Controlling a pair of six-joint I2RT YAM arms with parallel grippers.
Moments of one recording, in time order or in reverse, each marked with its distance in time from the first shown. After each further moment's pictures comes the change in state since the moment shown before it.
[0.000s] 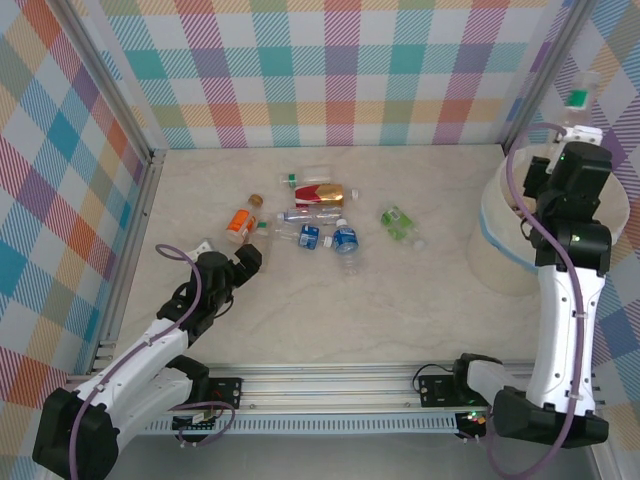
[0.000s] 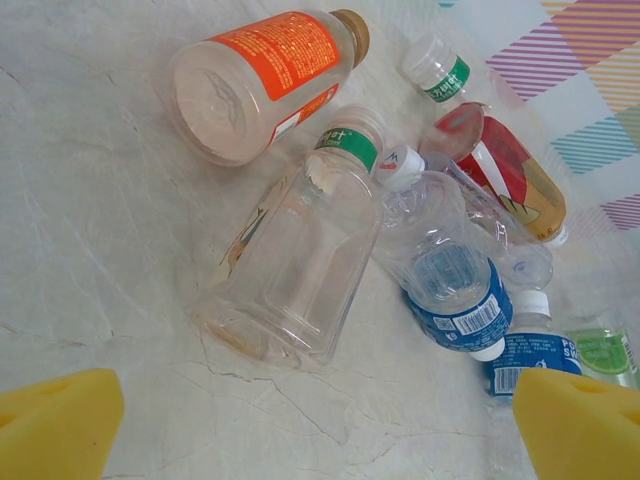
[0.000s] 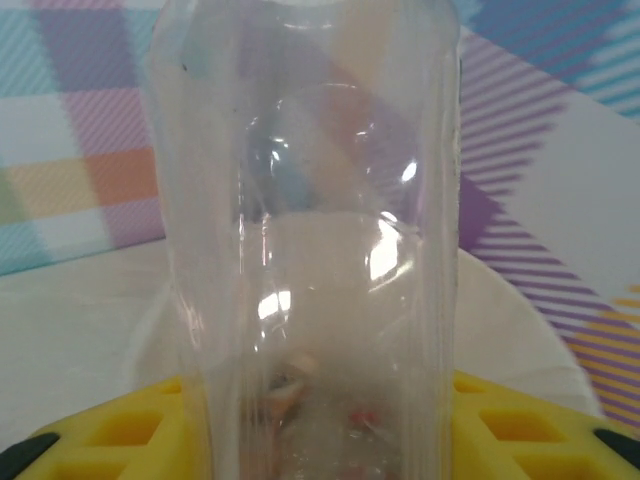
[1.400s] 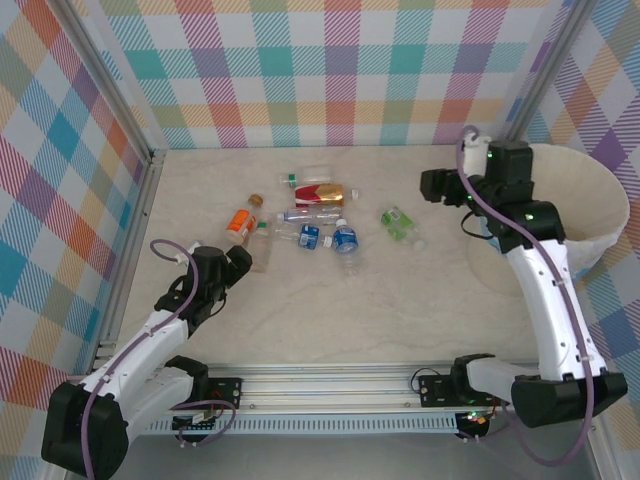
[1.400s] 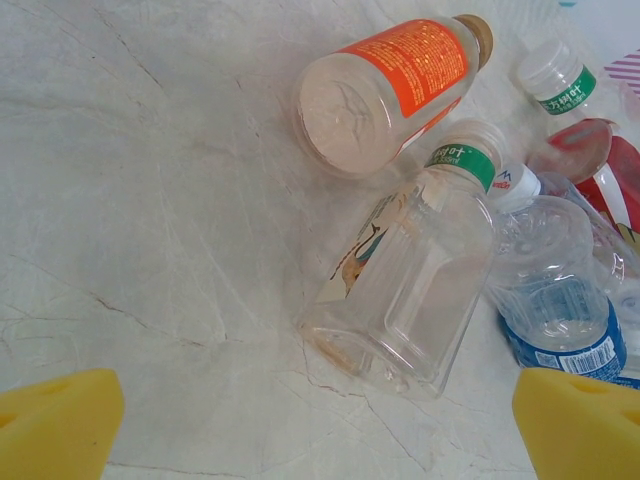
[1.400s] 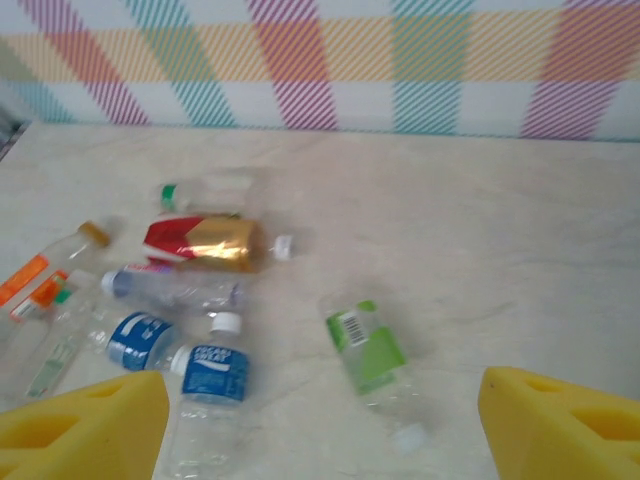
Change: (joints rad) left arm 0.093 0.061 0.048 -0.134 -0.010 0.004; right arm 0.418 0.134 -0.079 -0.006 -0.479 0.157
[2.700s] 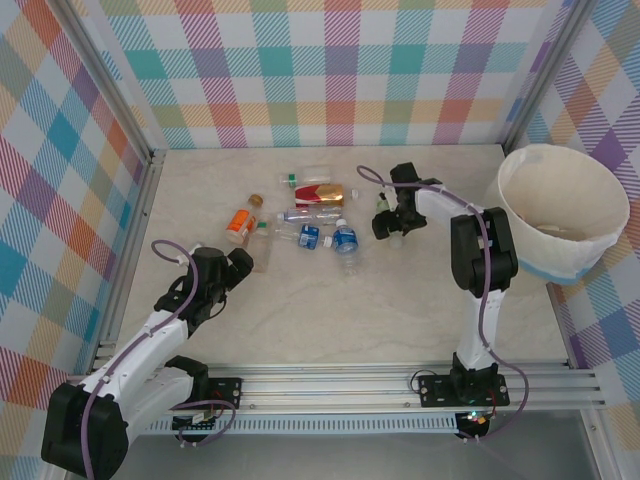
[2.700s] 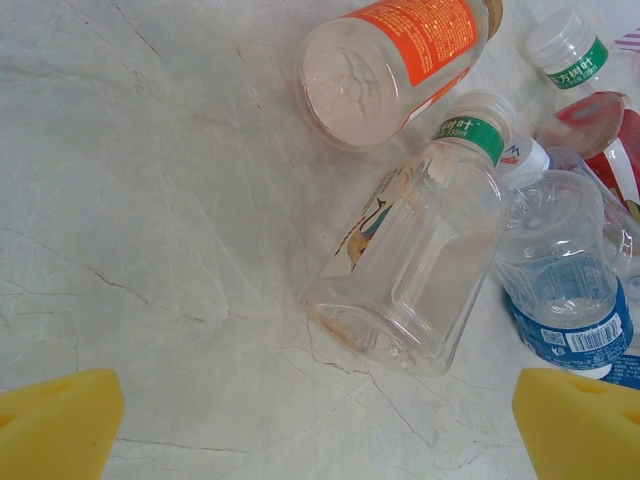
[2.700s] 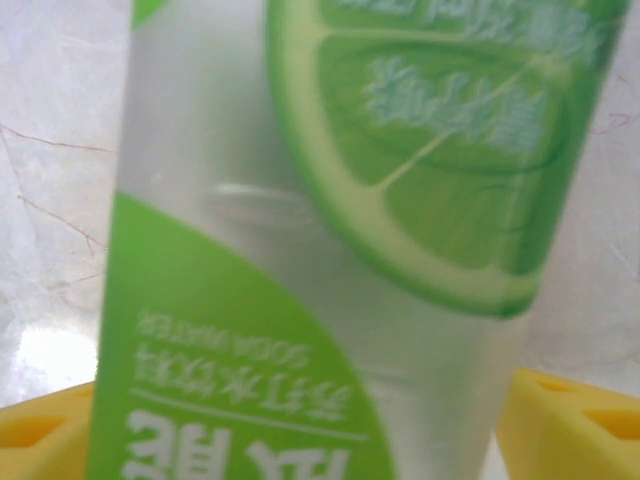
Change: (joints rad) left arm 0.001 -0.004 0.001 -0.030 0.035 -0.001; right arm 0.078 0.841 0.060 0.082 0.129 -0.172
